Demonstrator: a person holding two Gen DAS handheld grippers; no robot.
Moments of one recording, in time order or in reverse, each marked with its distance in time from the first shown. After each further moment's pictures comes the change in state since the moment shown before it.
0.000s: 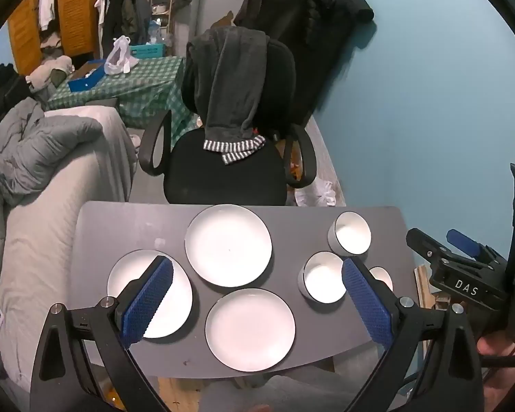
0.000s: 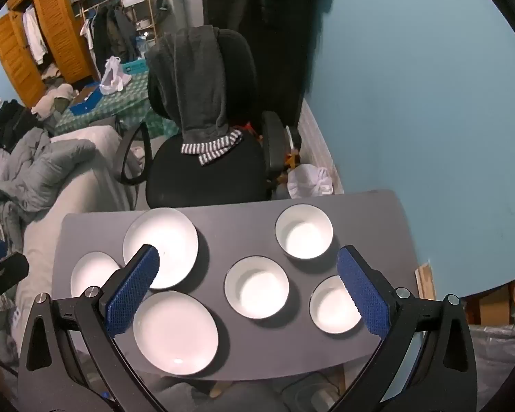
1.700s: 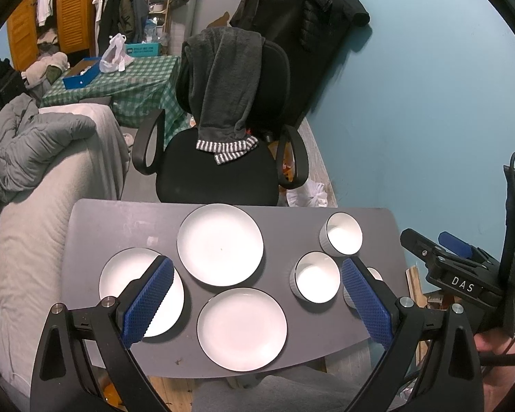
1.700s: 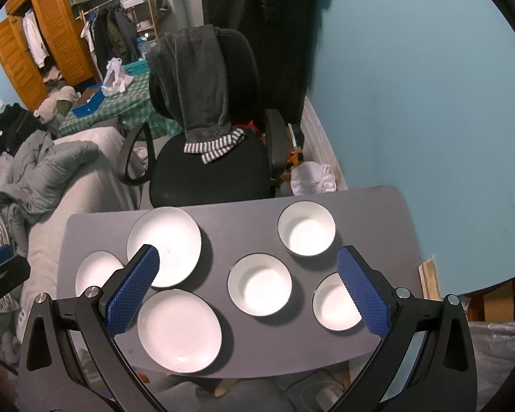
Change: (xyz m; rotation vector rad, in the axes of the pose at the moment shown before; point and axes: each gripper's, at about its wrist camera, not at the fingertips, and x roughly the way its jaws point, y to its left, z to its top) left arm 0.005 0.002 -0.007 -0.019 0.008 -0.043; right arm -0.003 -0.003 -0.010 0.013 -0.017 0.019
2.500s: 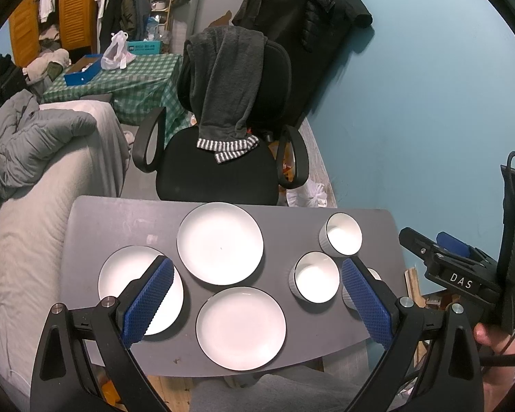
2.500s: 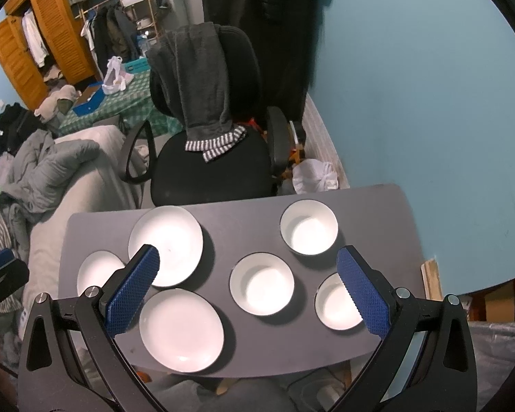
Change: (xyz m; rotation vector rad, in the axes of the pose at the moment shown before) left arm 0.001 0.001 0.000 -0.009 0.003 -0.004; right arm 0.003 0.003 0.003 0.004 0.014 0.003
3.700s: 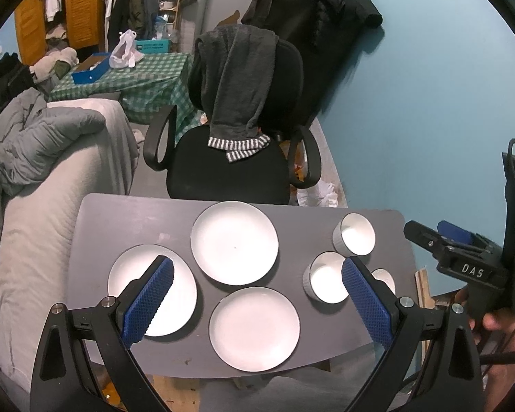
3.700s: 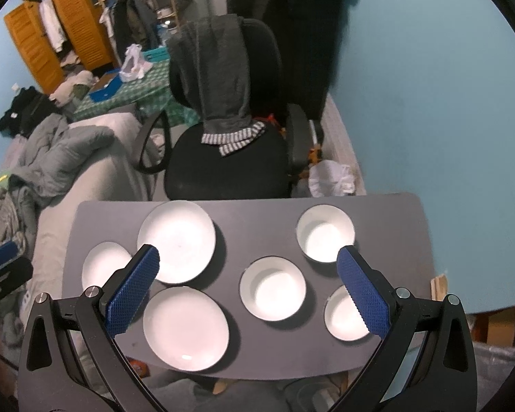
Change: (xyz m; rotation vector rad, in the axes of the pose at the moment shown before) left arm 0.006 0.018 -0.007 -0.009 -0.006 0.038; right arm 0.017 0.007 0.010 -0.074 0.030 0.080
